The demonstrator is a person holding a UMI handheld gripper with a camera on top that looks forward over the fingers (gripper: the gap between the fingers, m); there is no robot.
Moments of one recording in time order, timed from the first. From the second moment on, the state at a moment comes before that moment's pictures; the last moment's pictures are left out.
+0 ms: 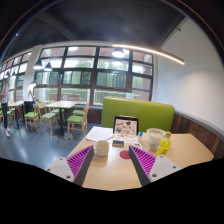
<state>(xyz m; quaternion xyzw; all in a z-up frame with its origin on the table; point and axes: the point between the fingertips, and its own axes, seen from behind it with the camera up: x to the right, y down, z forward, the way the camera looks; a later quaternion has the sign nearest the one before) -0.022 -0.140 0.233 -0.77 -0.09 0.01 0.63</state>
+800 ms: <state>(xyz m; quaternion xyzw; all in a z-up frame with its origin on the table) 0.233 0.029 0.096 -0.81 0.03 -0.07 0.58</state>
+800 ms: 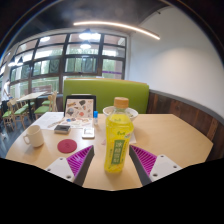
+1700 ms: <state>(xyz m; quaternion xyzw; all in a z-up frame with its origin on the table) 0.131 0.134 0.188 -0.67 -0.27 -0.42 0.55</state>
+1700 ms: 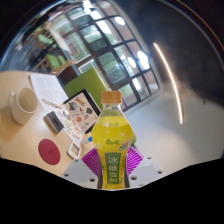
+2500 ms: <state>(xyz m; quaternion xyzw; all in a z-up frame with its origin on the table) 0.013 0.171 0.189 -0.42 -0.53 -0.65 0.35</state>
